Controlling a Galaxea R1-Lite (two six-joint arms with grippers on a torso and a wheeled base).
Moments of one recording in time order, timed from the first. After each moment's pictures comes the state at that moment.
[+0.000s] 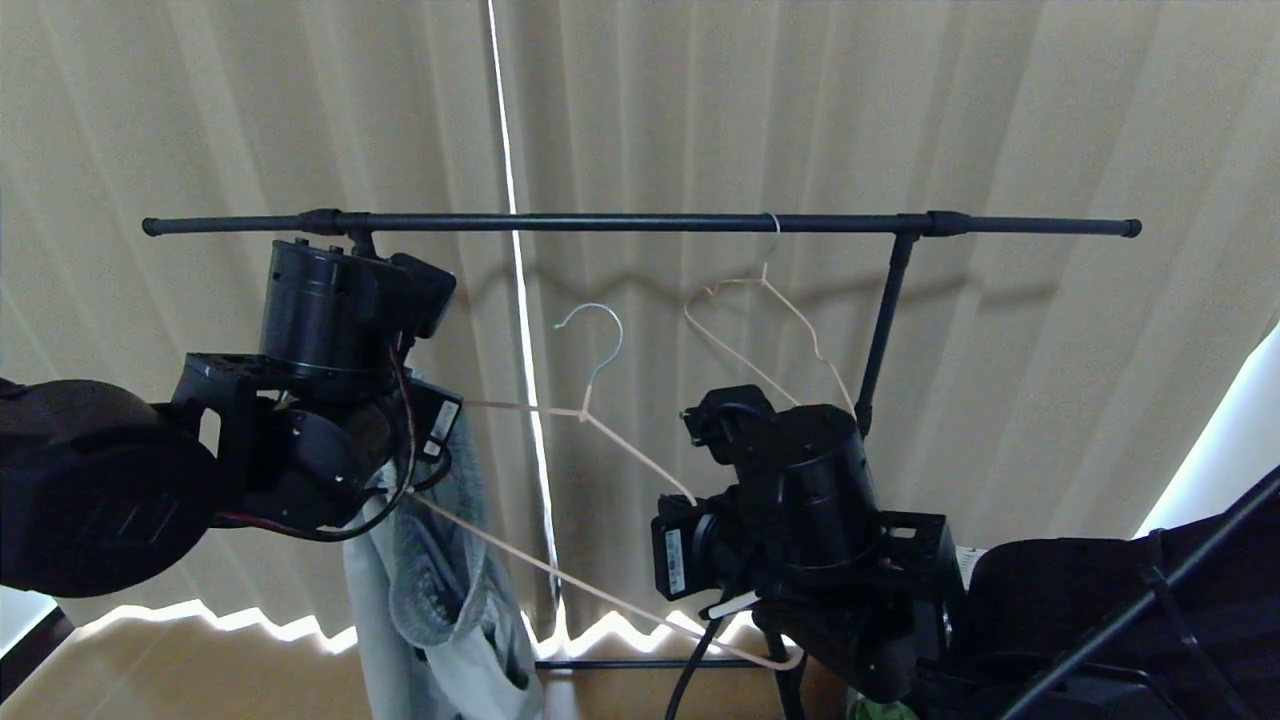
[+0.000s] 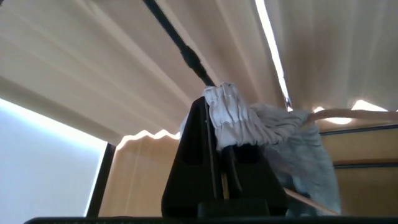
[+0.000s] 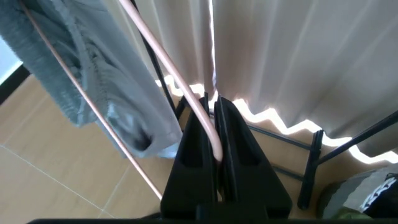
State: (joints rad) left arm -0.52 1.66 -0.98 -0.20 0.71 0.23; right arm 0.92 1.91 -0.94 -0.47 -0.40 0.41
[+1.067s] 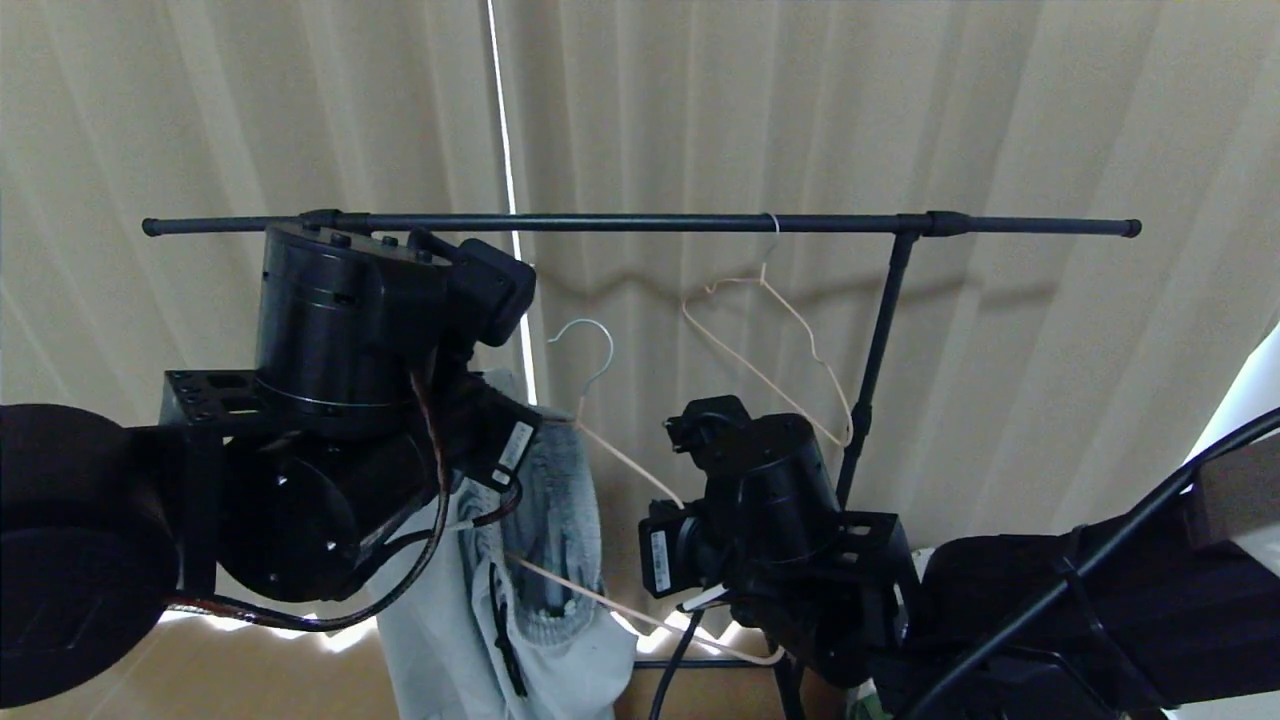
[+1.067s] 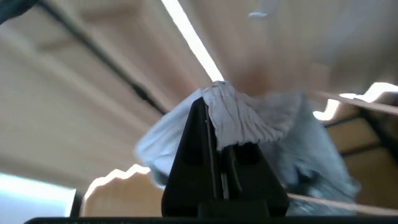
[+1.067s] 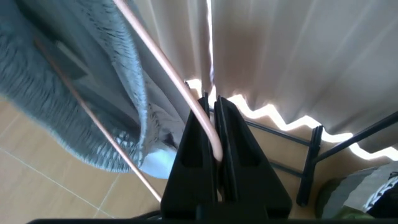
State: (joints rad) left arm -0.74 1.59 -0.98 -0.21 0.60 0.23; right arm 0.90 1.98 -0.98 -0.48 -0.40 0.41
